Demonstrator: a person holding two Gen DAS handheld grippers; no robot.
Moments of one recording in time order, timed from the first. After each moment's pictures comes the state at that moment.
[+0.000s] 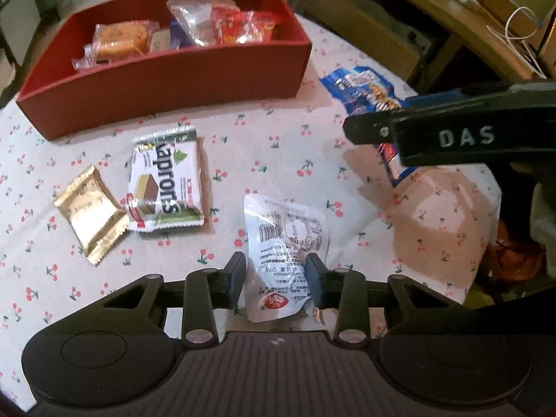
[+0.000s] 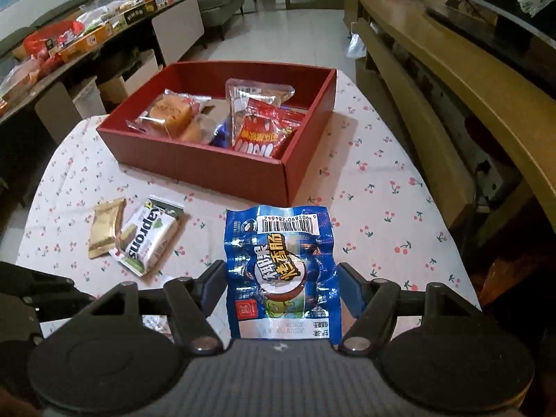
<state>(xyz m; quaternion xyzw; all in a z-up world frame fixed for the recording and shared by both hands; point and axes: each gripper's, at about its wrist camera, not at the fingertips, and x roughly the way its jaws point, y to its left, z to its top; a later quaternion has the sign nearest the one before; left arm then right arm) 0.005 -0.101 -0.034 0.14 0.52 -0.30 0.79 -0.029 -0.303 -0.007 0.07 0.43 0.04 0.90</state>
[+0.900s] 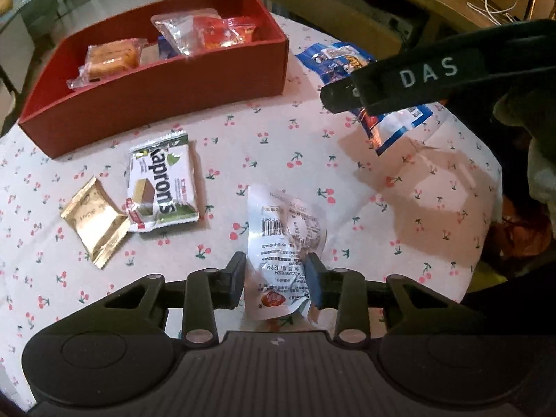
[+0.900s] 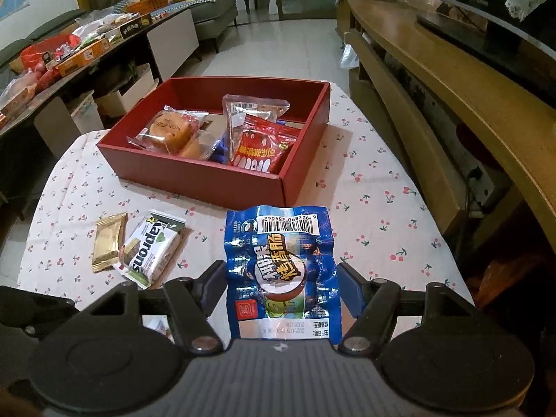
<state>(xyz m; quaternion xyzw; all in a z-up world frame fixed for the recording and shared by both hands) -0.012 -0.104 -0.037 0.18 0.50 -0.30 0.79 -0.034 -0.301 0.002 0.08 0.42 0.02 0.90</state>
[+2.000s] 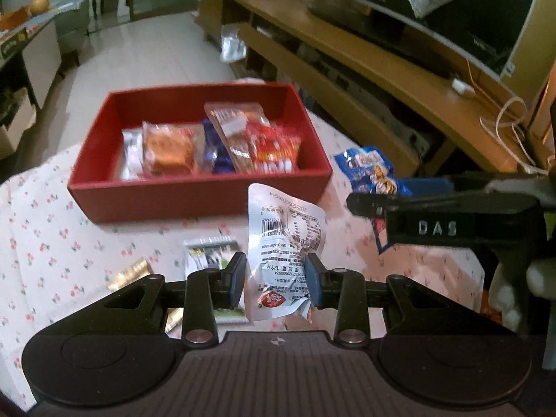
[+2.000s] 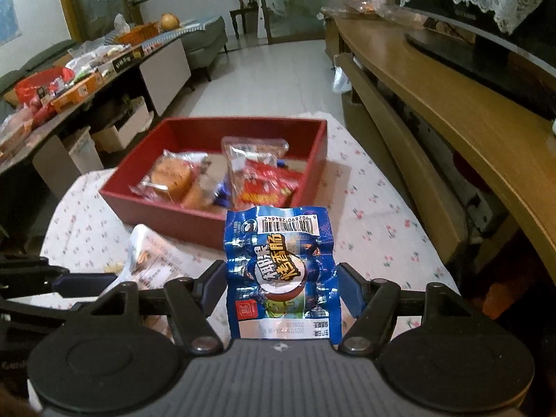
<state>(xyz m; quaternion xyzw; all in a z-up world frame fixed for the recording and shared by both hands) 0.040 -0.078 0.036 0.08 0.43 -0.30 0.85 -0.018 -0.300 0.025 0.11 0.38 0.01 0.92</state>
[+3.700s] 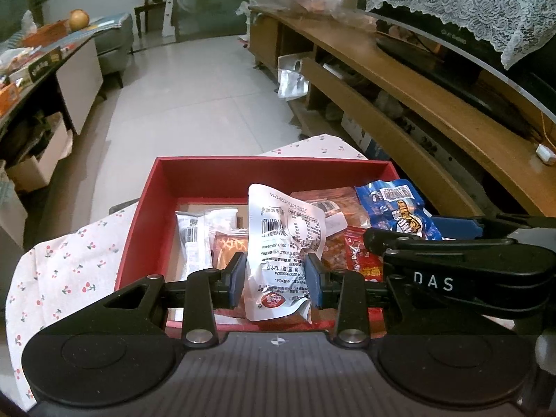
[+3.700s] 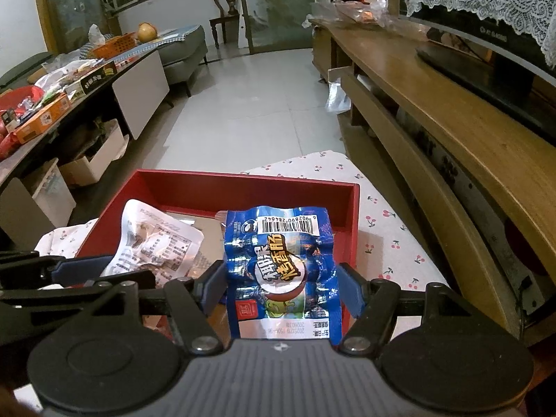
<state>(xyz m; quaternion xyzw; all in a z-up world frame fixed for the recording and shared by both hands) 0.155 -0.091 0.037 0.08 0.40 -0.22 0.89 0.105 -0.278 0.030 0.11 0.37 -0.03 0.92</state>
